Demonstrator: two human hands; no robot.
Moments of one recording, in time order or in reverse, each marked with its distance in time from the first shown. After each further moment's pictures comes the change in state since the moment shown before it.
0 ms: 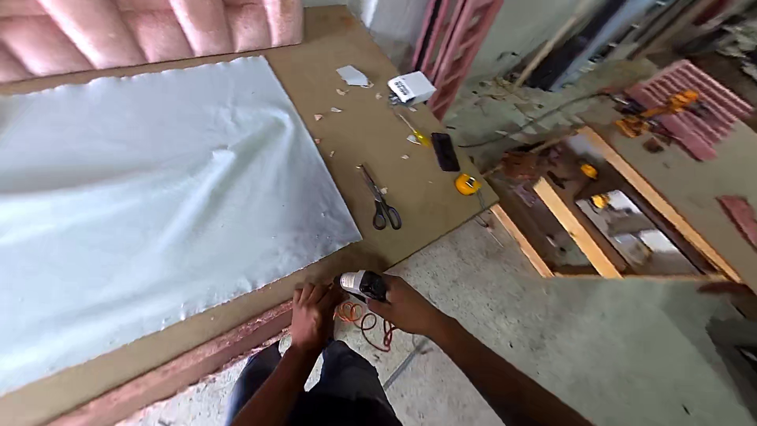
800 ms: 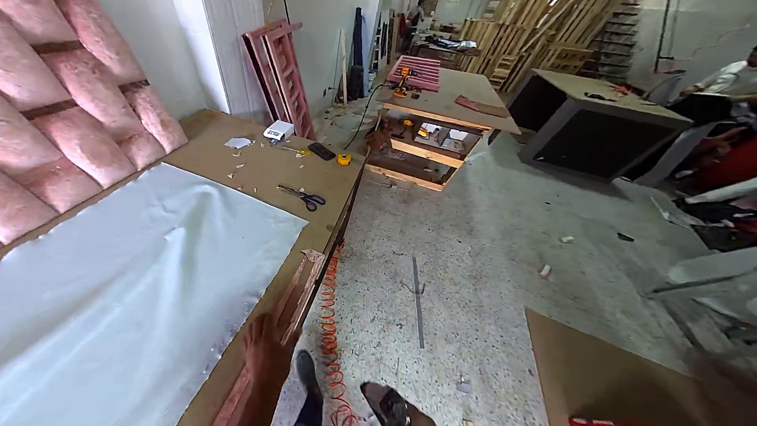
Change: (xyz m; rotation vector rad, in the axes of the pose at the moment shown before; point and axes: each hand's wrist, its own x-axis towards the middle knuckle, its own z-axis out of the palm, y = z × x) left_hand -0.094 -0.098 -0.187 0.056 -0.483 0.031; right_hand -0.237 -0.186 0.424 0.506 0.760 0.619
